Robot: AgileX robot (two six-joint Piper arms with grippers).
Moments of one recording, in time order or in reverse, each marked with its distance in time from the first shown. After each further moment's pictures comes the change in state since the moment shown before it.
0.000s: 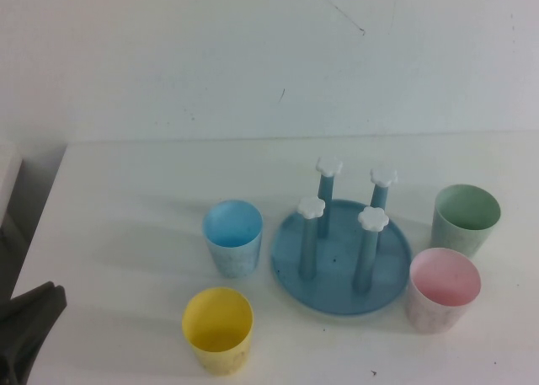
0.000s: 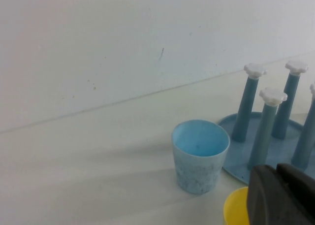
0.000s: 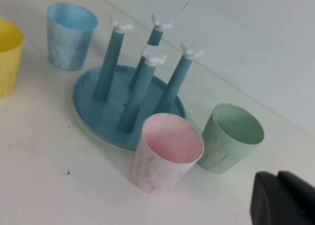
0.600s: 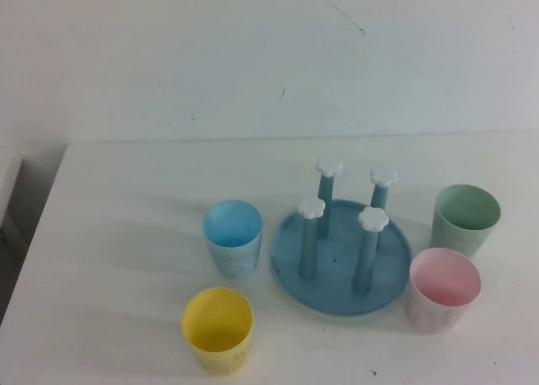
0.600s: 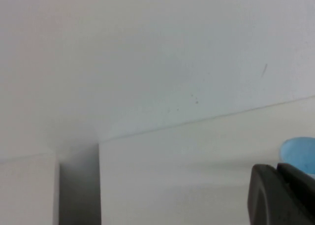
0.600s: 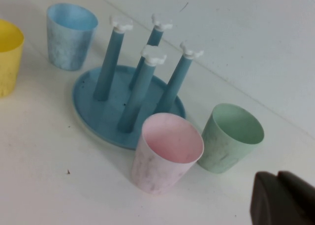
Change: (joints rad) right arm 0.000 0.000 0.000 0.000 0.000 0.002; left arm 0.463 -0.095 0.002 -0.544 -0.074 0.685
